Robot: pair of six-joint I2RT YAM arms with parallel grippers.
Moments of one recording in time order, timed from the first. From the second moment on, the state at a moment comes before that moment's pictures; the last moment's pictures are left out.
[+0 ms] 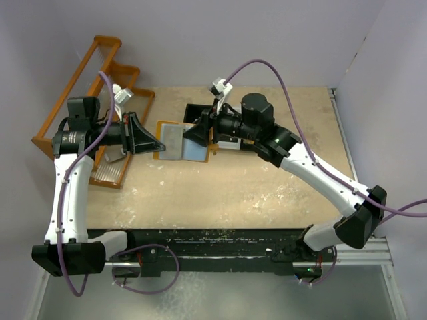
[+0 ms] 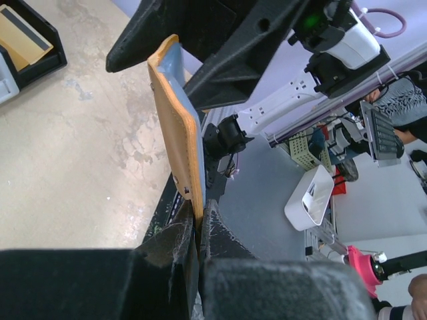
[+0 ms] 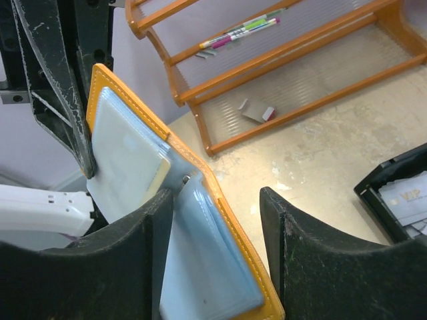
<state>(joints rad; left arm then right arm) 0.07 1.18 1.40 -0.95 1.44 0.00 0.79 1.44 1.45 -0.13 -0.37 0.28</state>
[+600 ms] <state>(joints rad) 0.07 1.18 1.38 -0.97 1.48 0.04 0.69 1.41 1.31 0.09 -0.95 0.48</state>
